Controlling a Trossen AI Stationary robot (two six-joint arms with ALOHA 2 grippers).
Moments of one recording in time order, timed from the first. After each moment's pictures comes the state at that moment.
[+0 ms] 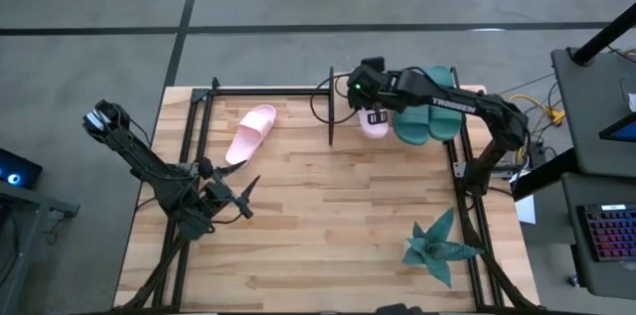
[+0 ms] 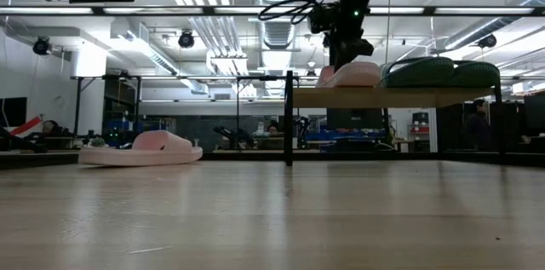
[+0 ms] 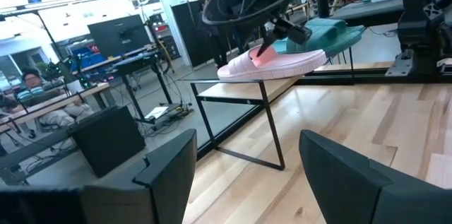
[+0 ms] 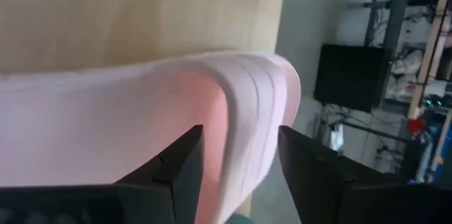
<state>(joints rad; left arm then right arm) -0.79 1.04 0.49 0.21 -1.56 -0.14 -0.40 1.68 1.54 -0.90 0.55 -0.74</state>
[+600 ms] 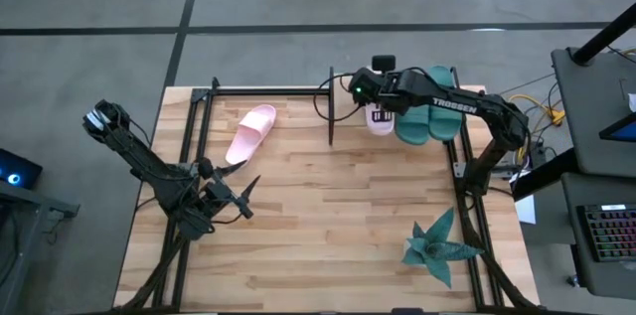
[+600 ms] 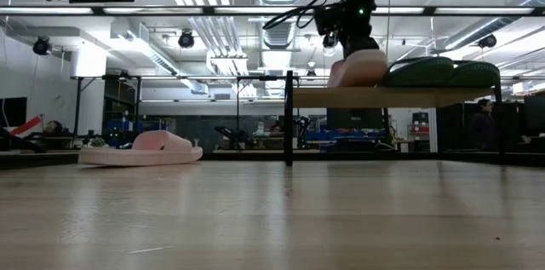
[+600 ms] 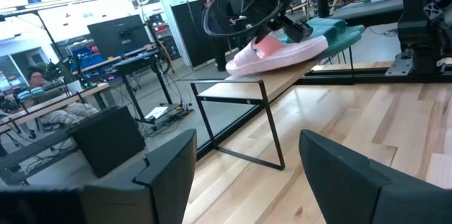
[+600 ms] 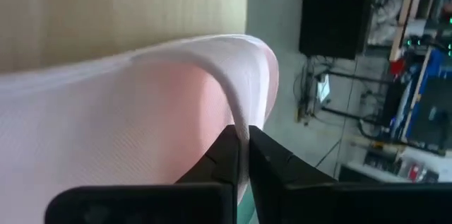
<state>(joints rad) -0.79 1.04 0.49 0.21 -1.56 -0.14 -0.39 1.67 1.55 -1.01 0.72 -0.58</state>
